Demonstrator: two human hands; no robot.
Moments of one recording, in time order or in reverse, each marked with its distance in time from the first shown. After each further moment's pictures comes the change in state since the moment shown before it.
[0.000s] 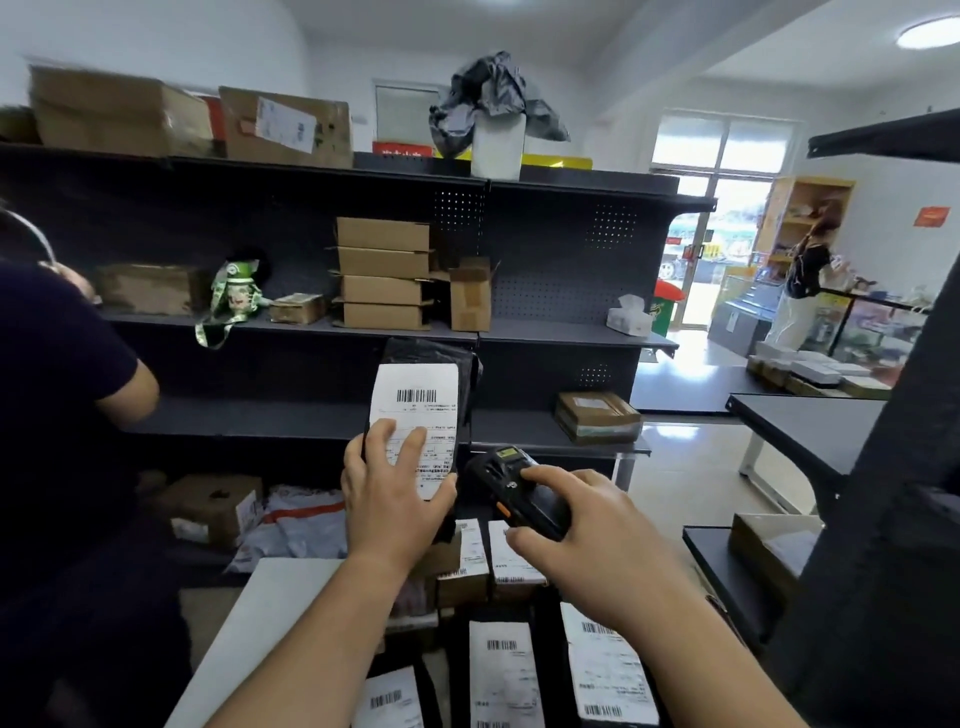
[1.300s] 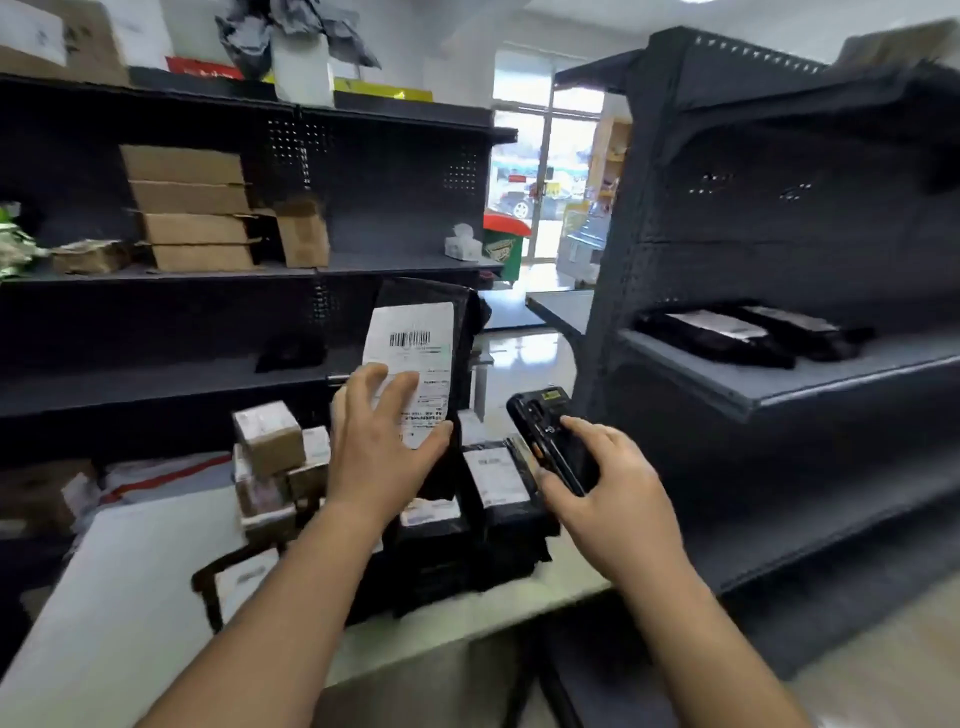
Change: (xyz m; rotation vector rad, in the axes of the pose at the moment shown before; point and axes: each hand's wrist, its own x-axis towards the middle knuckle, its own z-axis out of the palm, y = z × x) left_hand -0.150 0.186 -0.072 -0.404 -0.233 0.164; right_hand -0.230 0.122 -0.063 0.014 0.417 0.305
